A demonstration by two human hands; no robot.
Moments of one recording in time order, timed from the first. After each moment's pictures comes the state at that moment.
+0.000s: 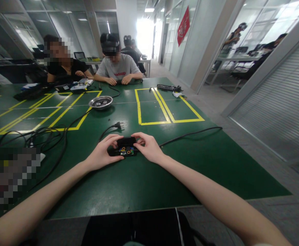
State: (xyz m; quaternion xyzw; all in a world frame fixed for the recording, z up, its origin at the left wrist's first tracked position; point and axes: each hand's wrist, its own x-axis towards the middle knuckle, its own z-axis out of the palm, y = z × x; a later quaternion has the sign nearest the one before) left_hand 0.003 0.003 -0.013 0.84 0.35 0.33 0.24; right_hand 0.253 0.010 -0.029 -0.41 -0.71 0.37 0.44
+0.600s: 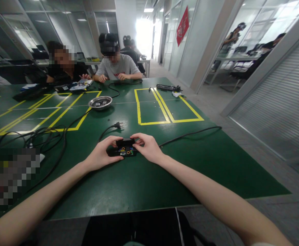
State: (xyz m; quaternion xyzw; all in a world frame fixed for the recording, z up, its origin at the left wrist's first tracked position) left_hand 0.002 0.000 -0.007 0.85 0.35 0.32 0.22; right_hand 0.253 0.009 -0.027 -0.39 -0.73 0.34 0.45
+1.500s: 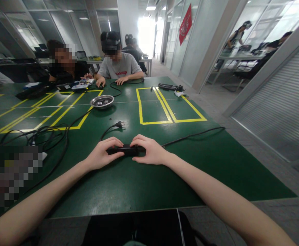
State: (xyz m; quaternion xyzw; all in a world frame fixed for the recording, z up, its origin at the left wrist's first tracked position) left_hand 0.003 -0.002 0.000 0.87 0.32 0.31 0.21; right_hand 0.266 0.001 -0.013 -0.26 -0.88 0.21 0.34
